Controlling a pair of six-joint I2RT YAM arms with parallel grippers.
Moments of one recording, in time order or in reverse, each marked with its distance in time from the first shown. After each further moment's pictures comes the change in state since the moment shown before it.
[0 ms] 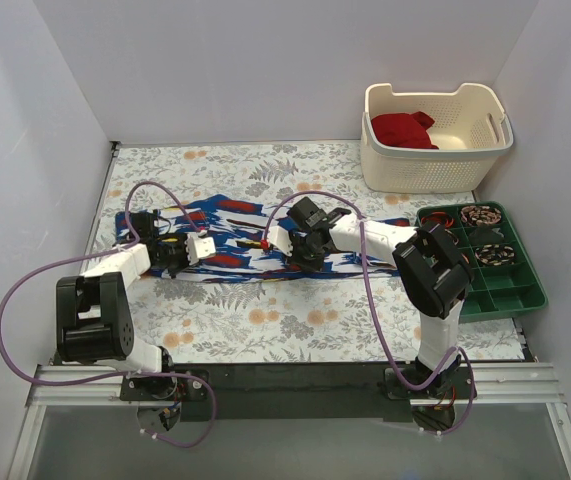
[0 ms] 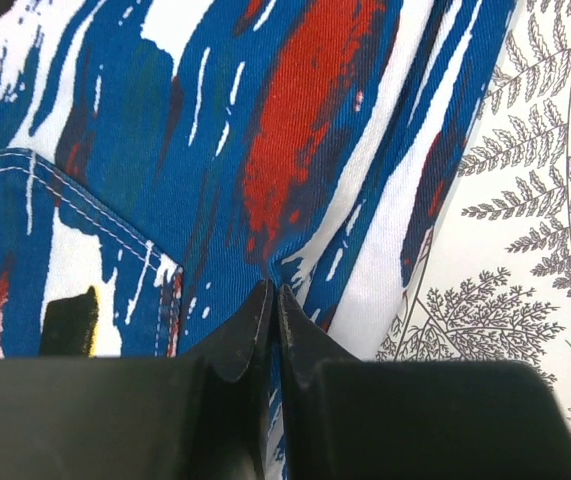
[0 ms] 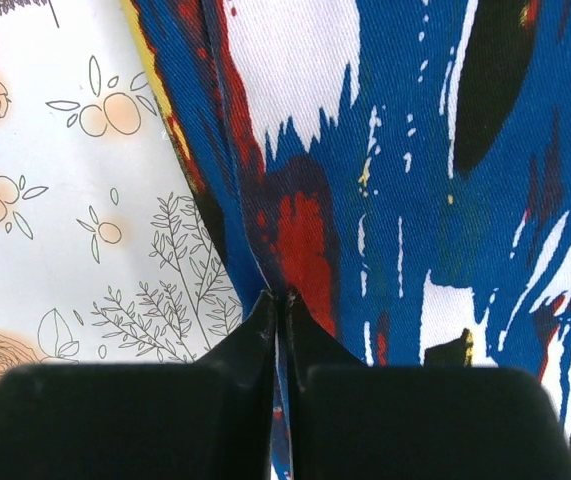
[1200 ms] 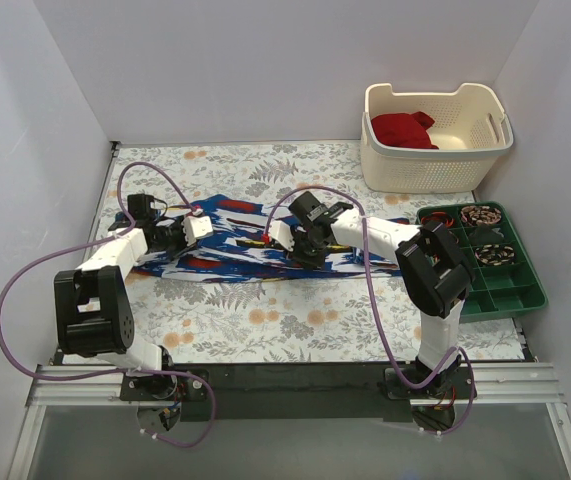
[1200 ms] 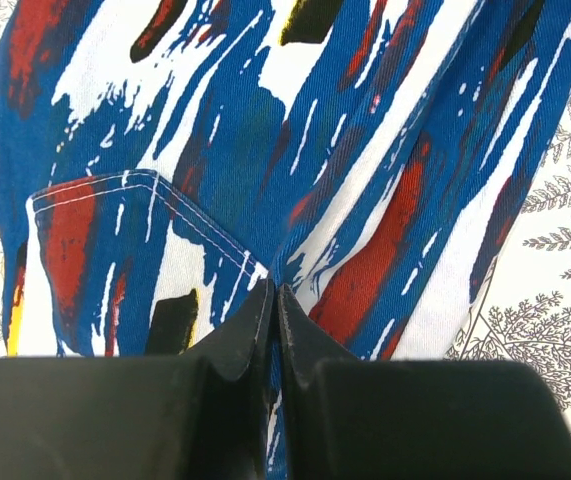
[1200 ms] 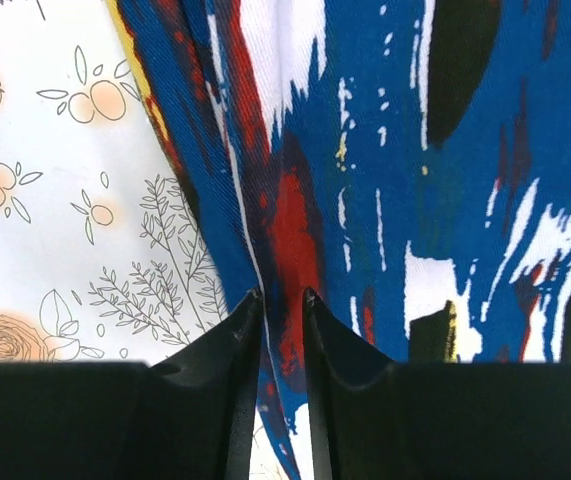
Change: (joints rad) left arm -0.001 0.037 0.173 -0.079 0.023 -0.068; right arm -0.016 -0.003 0.042 -0.056 0.003 0.014
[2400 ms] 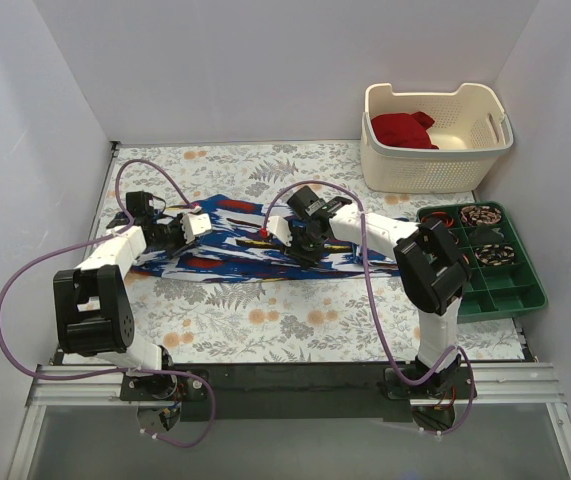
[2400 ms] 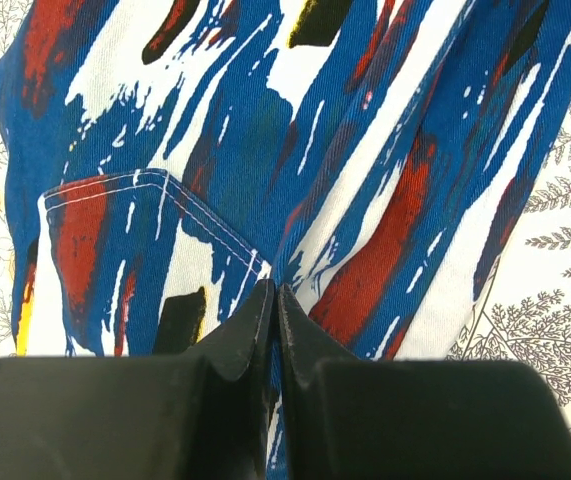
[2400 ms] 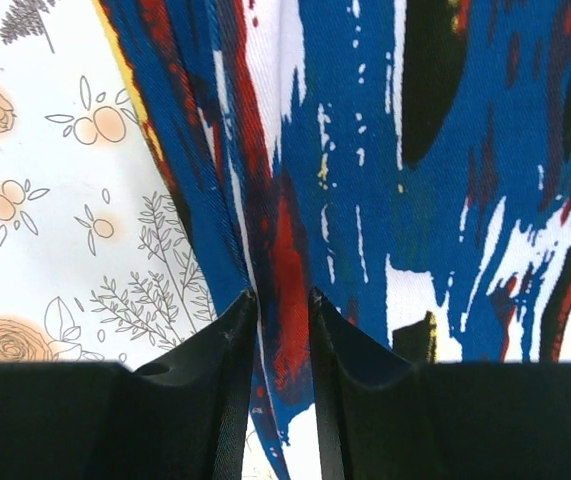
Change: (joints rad) left arm 0.008 0.009 0.026 -0.024 0.005 0.000; right arm -0.006 0.029 0.068 -0.042 -0.034 -0.002
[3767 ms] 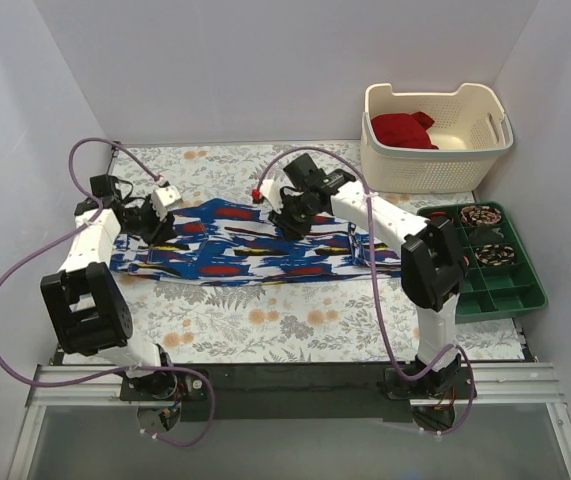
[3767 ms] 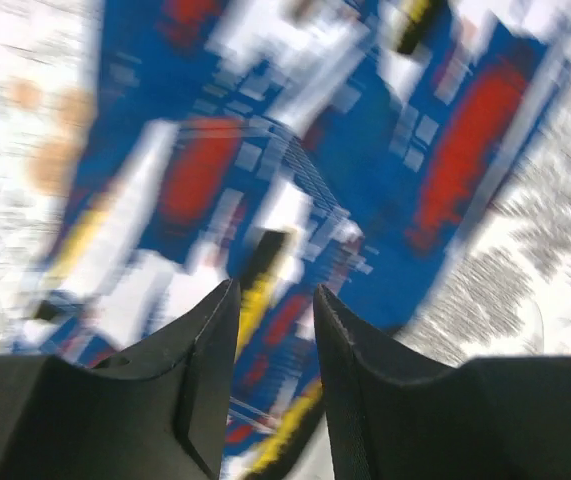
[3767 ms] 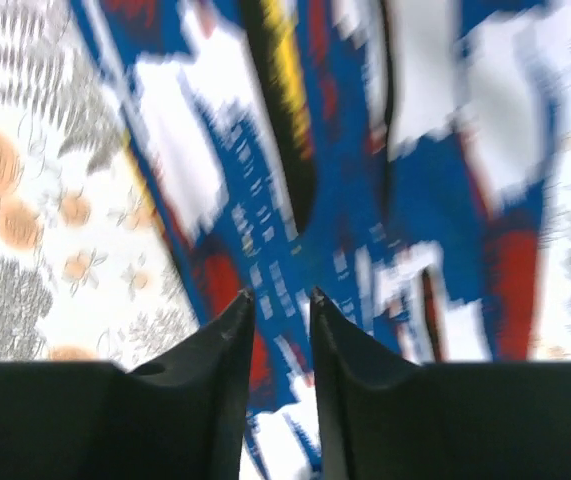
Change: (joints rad) left arm 0.156 0.018 0.193 -0.320 0.074 -0.039; right arm -0.025 0.004 0.217 -0.092 -0.101 0.079
